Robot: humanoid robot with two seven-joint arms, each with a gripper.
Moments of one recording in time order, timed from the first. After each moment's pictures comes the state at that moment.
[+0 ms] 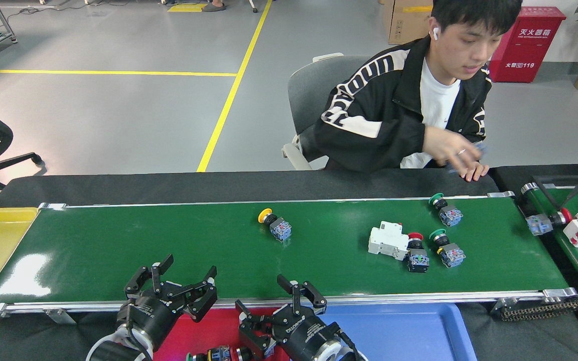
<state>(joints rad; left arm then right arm) -0.06 -0.05 0.02 -1.61 -1.62 -0.33 -0.35 -0.15 0.11 0.49 -1.56 1.26 0.01 0.17</state>
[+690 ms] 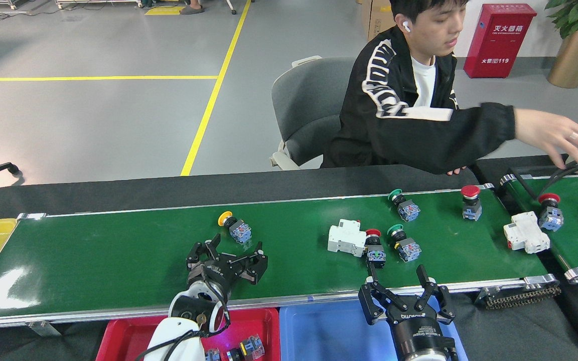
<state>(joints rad) -0.41 -0.11 -0.16 -1.17 -1.66 -0.05 -0.32 0.04 -0.03 0.34 -1.68 1.33 0.33 0.08</state>
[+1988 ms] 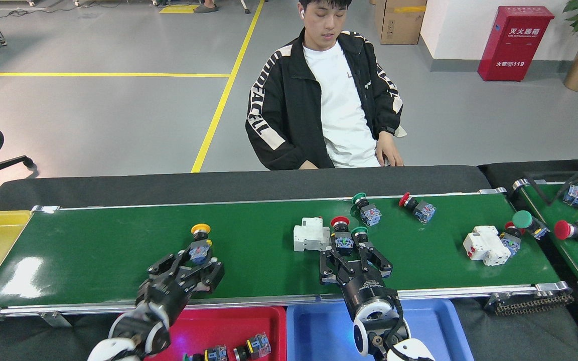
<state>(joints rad) -0.01 0.10 0.04 -1.51 -1.43 -0.44 -0.21 -0.18 0.09 0.40 -1.54 1.31 0.24 0.20</state>
